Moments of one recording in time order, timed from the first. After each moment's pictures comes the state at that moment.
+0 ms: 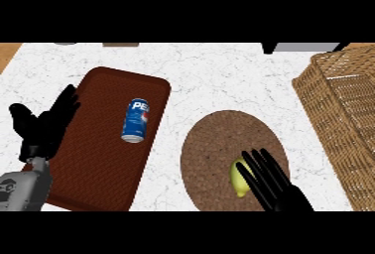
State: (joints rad) left arm -0.20 0.32 0.07 -1.37 0.14 0.01 0.20; right arm 0.18 -0.42 0.60 -1.86 1.08 -0.42 -0.02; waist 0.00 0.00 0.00
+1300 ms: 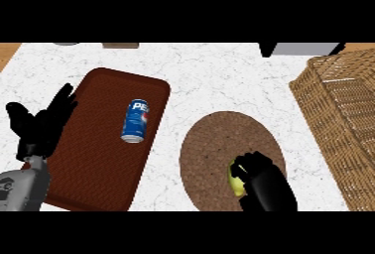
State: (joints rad) left arm -0.21 0.30 0.13 -1.35 0.10 -0.03 0.19; right arm 0.07 -0.23 0.53 -1.67 1.37 -0.38 0.01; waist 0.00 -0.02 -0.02
